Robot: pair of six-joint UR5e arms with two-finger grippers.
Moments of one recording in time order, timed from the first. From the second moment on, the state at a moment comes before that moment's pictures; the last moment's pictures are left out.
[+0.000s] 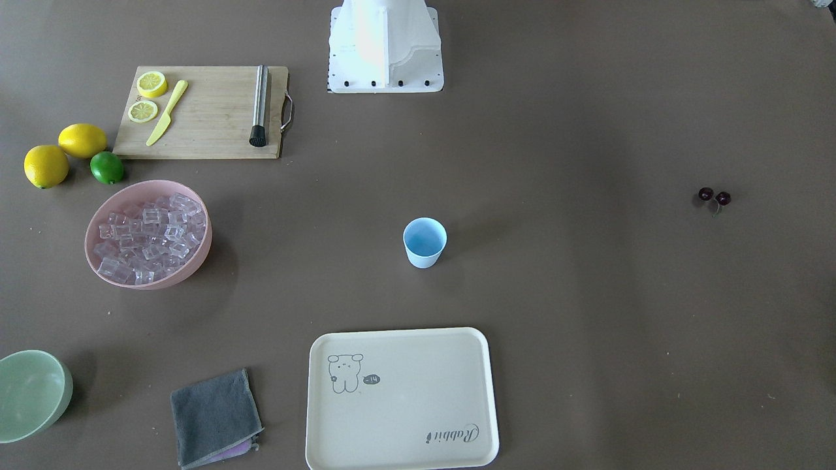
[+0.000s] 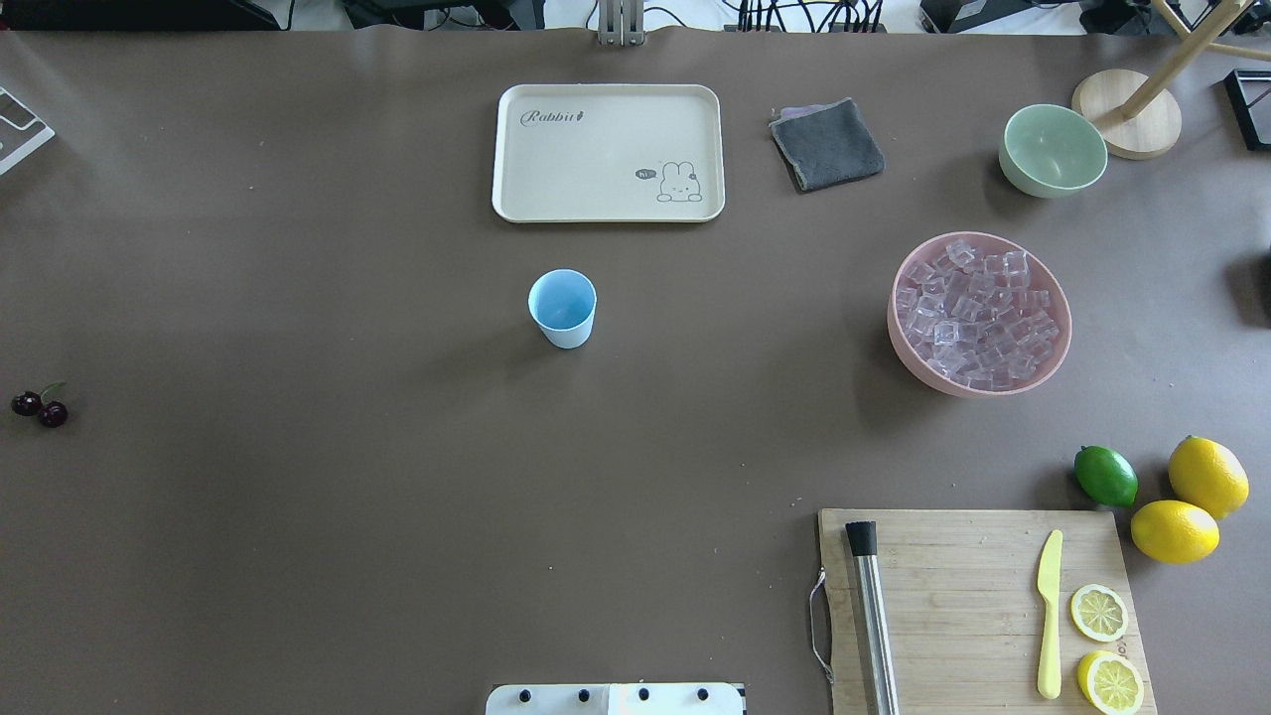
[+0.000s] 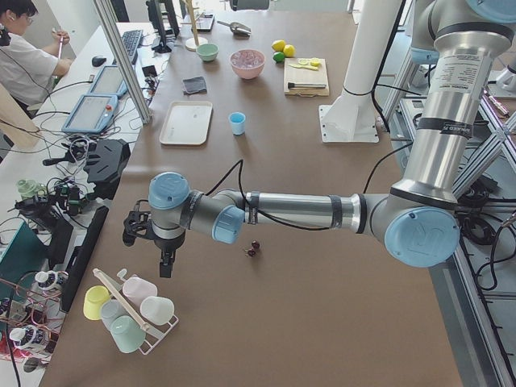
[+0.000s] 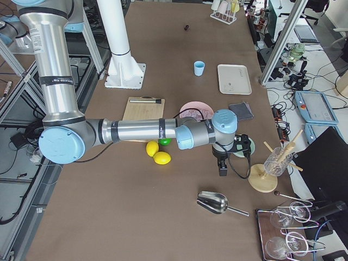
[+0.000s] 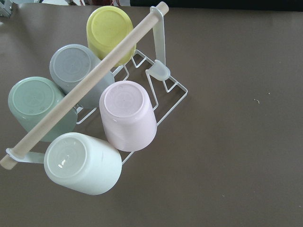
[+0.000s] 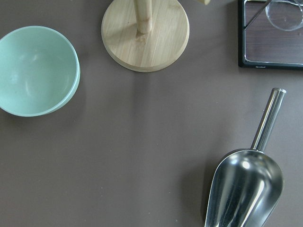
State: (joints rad) left arm -1.55 -1.77 -1.39 -1.89 -2.26 -0.31; right arm 1.50 -1.43 1.52 -1.38 2.31 0.21
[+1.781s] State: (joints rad) left arm -1.51 -1.80 -1.43 -1.95 -2.27 -0.31; right arm 1.04 -1.34 1.80 -1.37 2.17 0.64
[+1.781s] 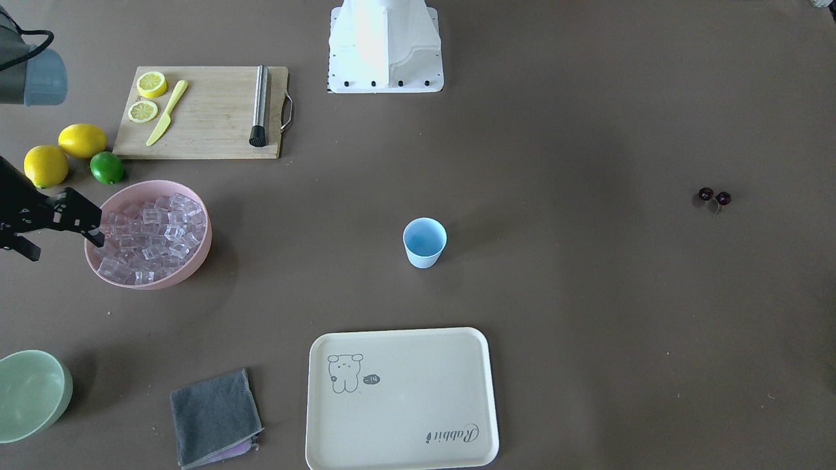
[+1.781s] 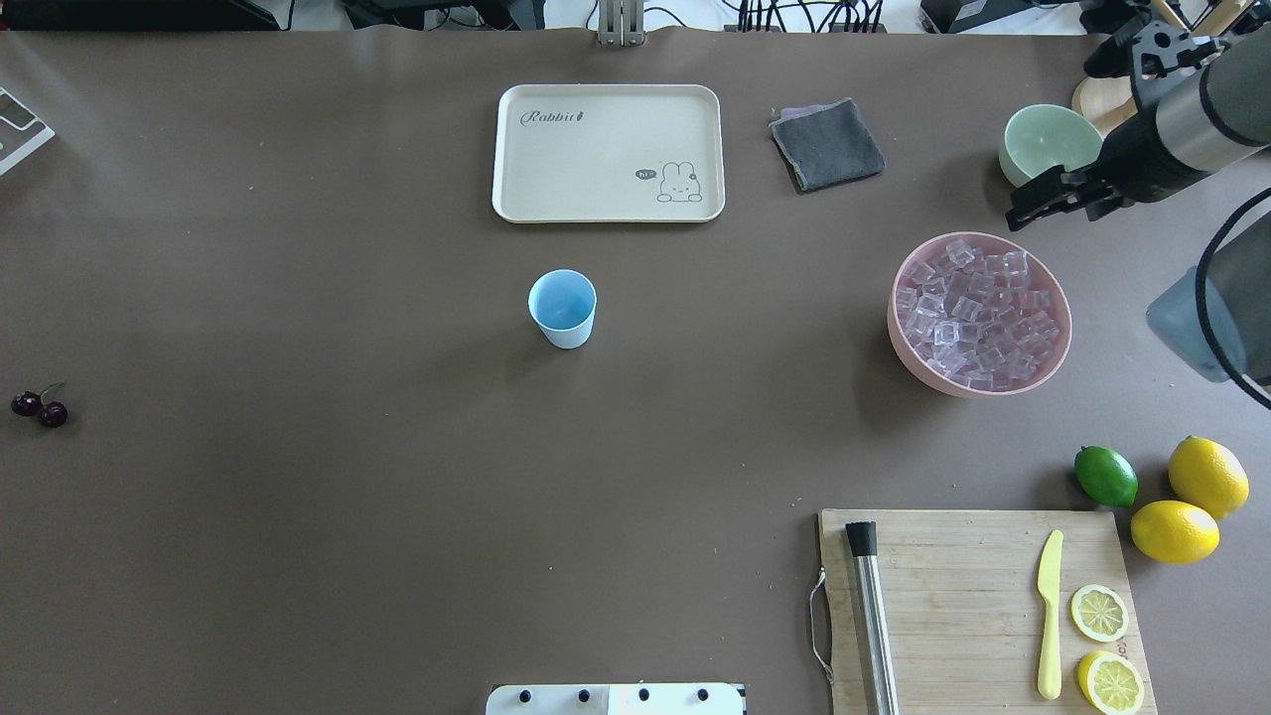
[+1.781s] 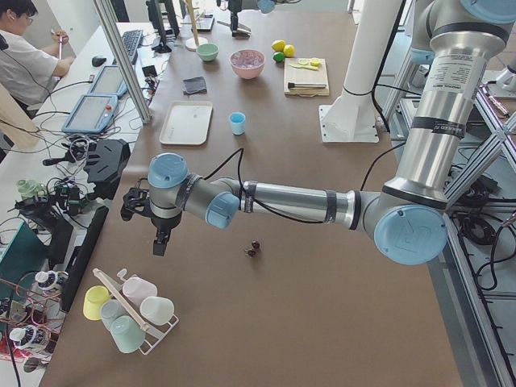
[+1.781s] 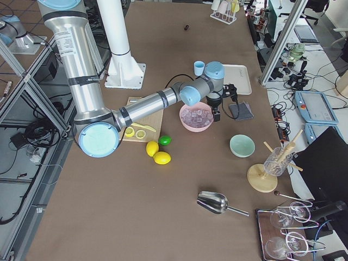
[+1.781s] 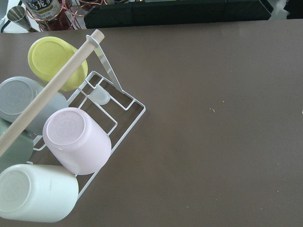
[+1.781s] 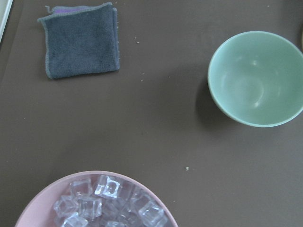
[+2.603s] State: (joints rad) left arm -1.51 -1.79 -1.43 -1.98 -2.27 -0.31; right arm 0.85 -1.34 1.82 -1.37 2.10 0.72
